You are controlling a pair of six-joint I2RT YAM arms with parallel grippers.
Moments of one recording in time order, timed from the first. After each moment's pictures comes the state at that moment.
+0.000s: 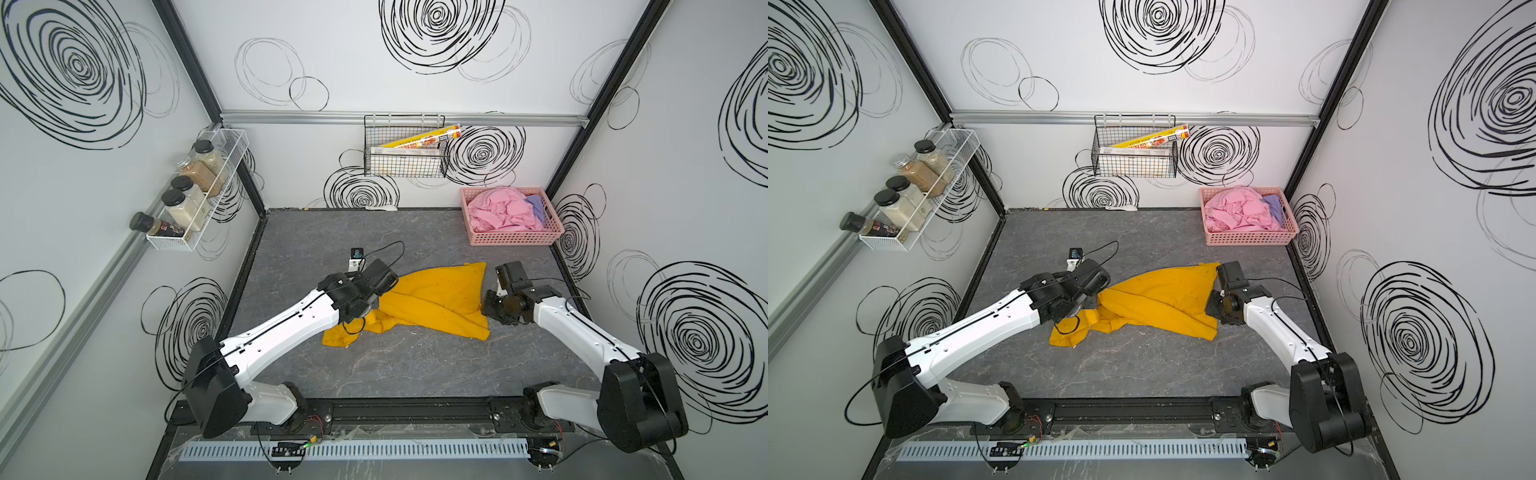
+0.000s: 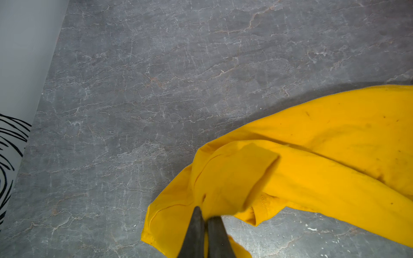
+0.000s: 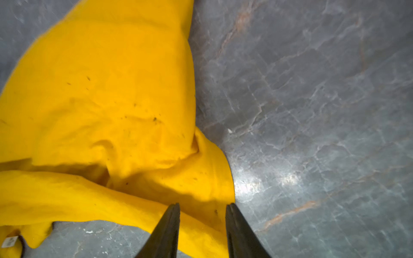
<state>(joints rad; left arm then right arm) -0.77 1.37 1.16 -0.94 -0.53 -0.77 0.28 1.25 0.72 -0.66 -0.05 0.64</state>
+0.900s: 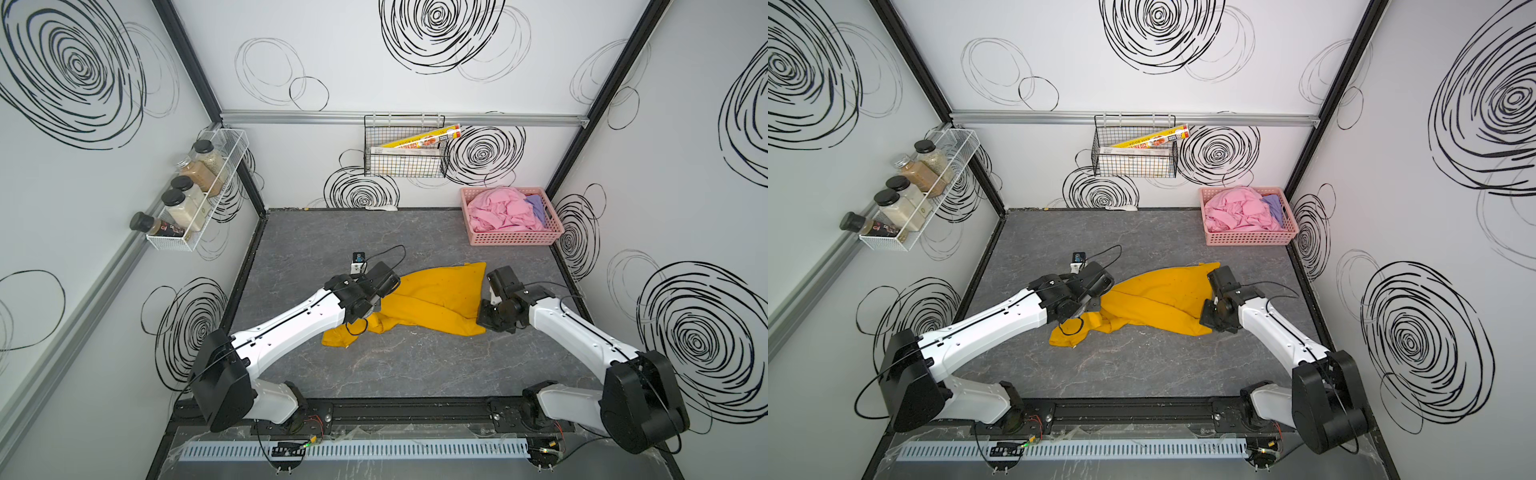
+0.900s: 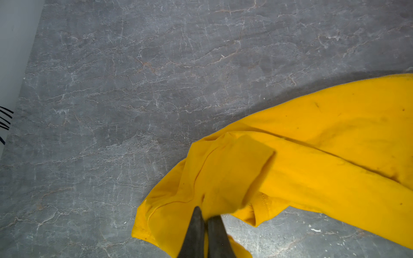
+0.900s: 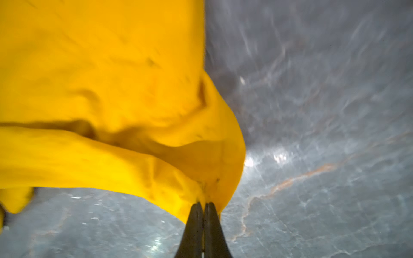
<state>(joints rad) -0.77 1.40 1.13 -0.92 -0.52 -0.81 0.35 1.25 0.85 -0.79 -0.02 0.62</state>
